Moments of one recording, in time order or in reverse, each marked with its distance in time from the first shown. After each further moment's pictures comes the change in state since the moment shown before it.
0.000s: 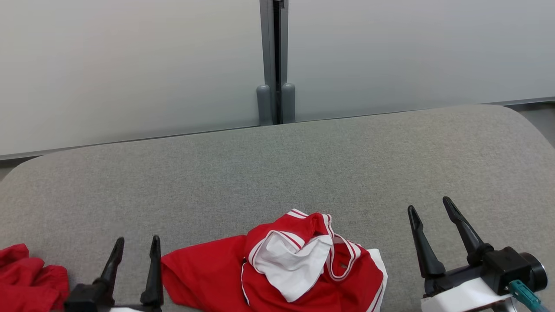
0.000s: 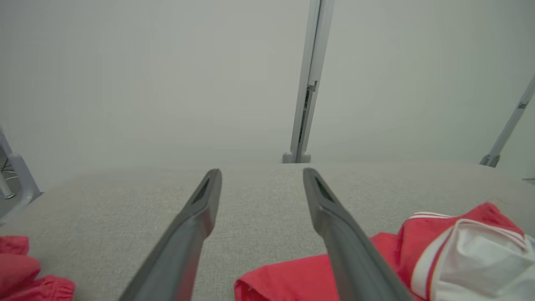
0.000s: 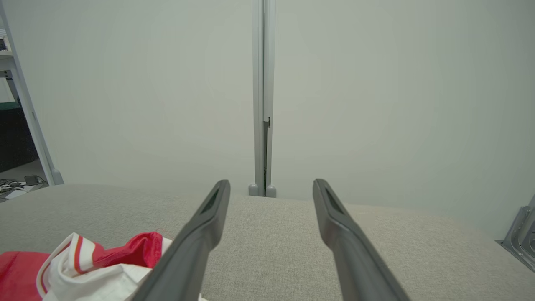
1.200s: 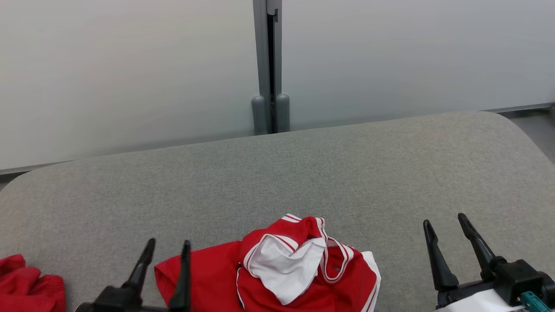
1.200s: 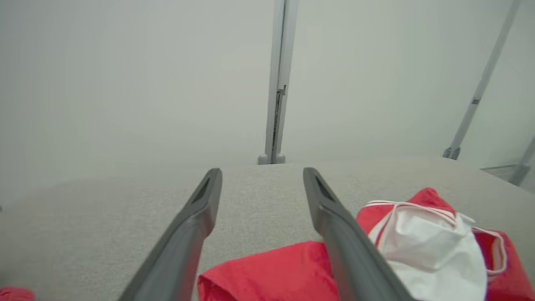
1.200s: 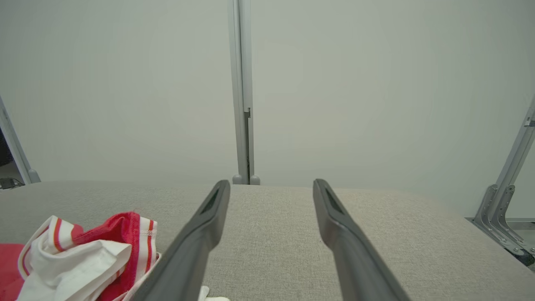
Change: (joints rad) left arm 0.085 -0.163 0.143 -0.012 0.200 -0.194 0.016; right arm 0.056 0.000 -0.062 0.023 0.002 0.000 0.000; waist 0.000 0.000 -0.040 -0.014
